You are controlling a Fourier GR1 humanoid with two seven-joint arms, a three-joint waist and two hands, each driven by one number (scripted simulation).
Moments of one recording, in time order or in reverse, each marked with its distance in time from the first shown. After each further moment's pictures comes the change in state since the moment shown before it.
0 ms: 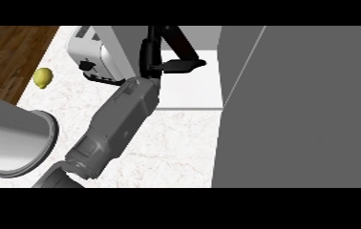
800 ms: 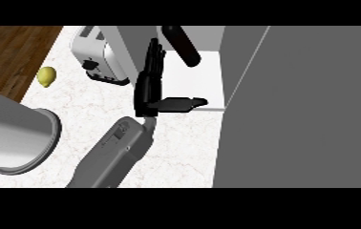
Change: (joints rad) left arm 0.423 0.045 -0.172 -0.636 -0.057 0.076 0.151; right arm -0.001 -0.008 0.041 -0.006 0.013 -0.043 0.011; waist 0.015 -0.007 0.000
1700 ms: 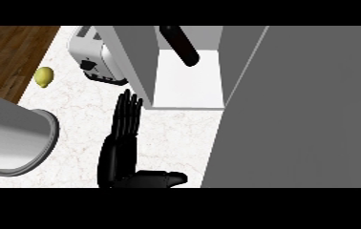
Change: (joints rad) left arm 0.522 0.157 -0.180 -0.607 -0.113 0.077 0.018; right arm -0.029 -0.128 0.076 0.005 0.003 0.113 0.060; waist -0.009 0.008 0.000
